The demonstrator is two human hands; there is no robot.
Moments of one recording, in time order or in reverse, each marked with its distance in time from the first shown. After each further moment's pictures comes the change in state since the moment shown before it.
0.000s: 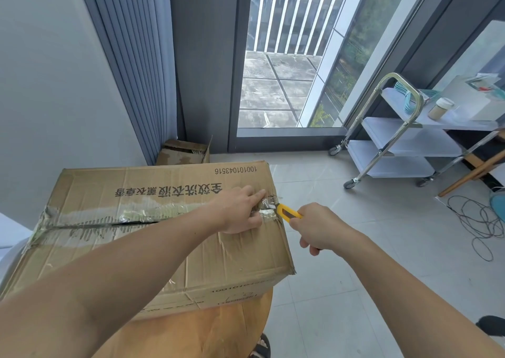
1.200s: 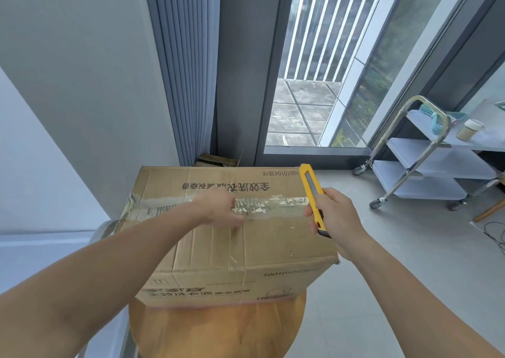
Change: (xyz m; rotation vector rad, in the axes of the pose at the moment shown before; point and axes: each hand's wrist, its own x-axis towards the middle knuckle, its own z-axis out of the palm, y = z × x) left_hand -0.132 -0.074 -0.036 -0.132 -0.069 -0.352; right_hand -0.079 -0.064 0.048 0.740 0.271 -0.286
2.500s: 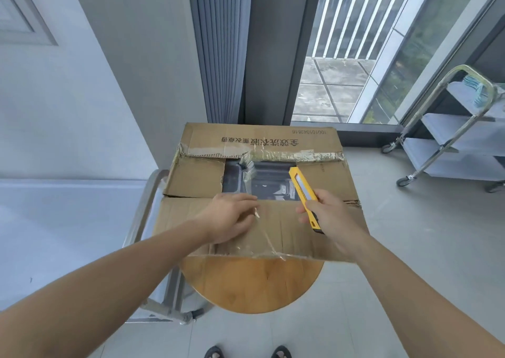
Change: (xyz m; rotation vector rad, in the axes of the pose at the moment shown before) left_hand -0.161 -0.012 0.086 -0.119 0.238 0.280; right_hand -0.093 0.061 0.048 -0.070 -0.229 0.065
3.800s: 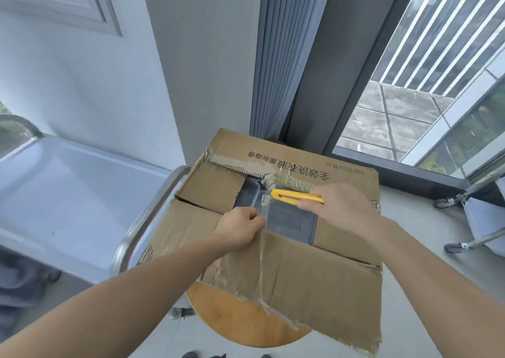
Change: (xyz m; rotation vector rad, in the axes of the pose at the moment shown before) left_hand 0.049 0.020 0.012 -0.589 0.185 -0.869; right_hand 0.103 -0.079 -0.027 -1.102 -0.211 -0.563
